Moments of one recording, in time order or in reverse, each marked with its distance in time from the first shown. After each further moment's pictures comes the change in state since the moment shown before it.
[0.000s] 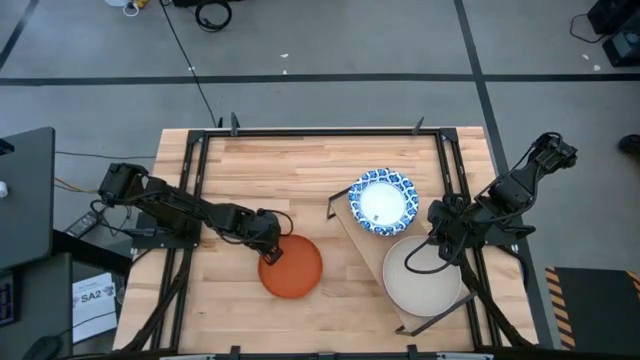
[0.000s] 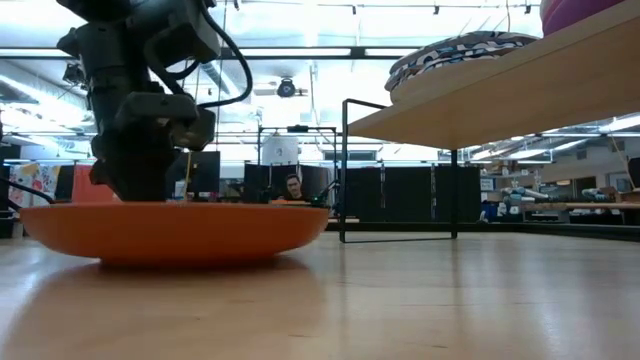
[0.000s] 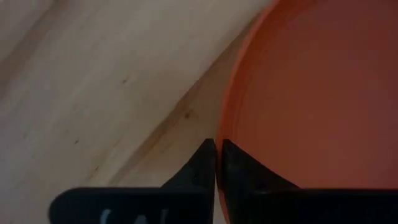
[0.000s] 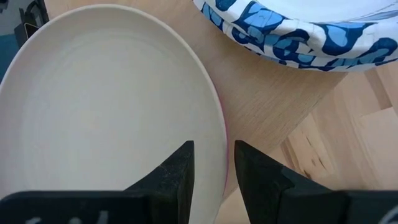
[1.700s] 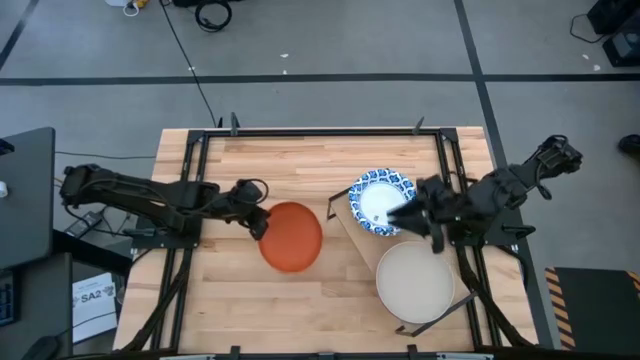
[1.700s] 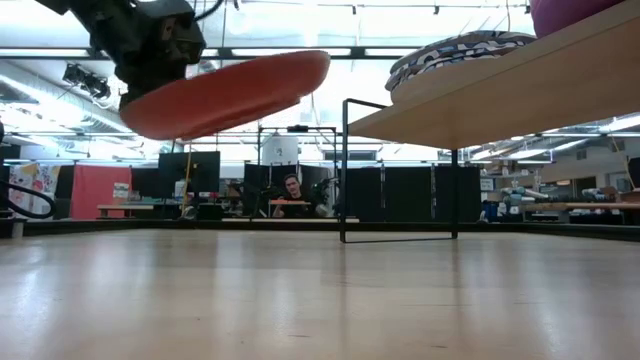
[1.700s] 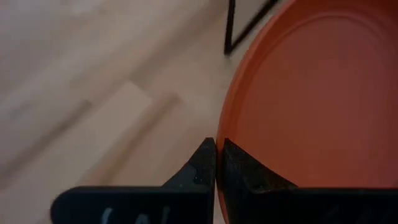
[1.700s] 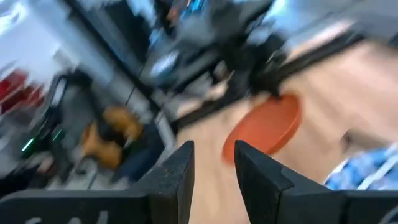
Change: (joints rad) left arm 0.102 -0.454 -0.003 -0.060 -0.175 0.185; right arm -0.113 -0.019 0.000 0.872 0.240 -0.351
